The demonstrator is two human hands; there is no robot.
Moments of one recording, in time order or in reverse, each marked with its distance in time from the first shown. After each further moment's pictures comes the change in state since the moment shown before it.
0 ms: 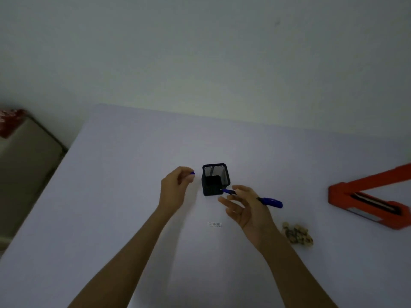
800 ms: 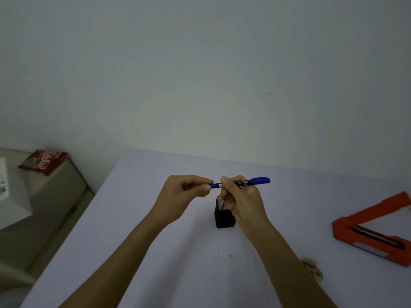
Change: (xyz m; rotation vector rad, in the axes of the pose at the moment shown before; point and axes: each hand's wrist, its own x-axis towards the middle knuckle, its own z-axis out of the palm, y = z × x) left_hand -0.051 0.148 -0.118 -0.212 -0.192 0.206; right_hand -0.056 -0.042 0.114 -0.320 -0.148 -0.420
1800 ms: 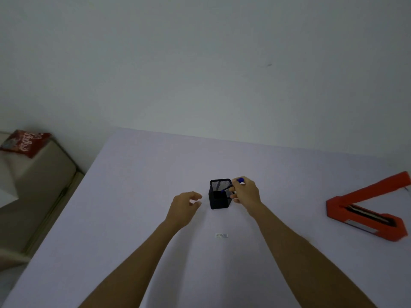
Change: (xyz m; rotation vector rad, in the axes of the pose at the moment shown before) left_hand 0.009 -0.156 0.054 0.459 -0.070 -0.318; right_hand 0.091 0.105 -0.085 -0.542 0.265 0.259
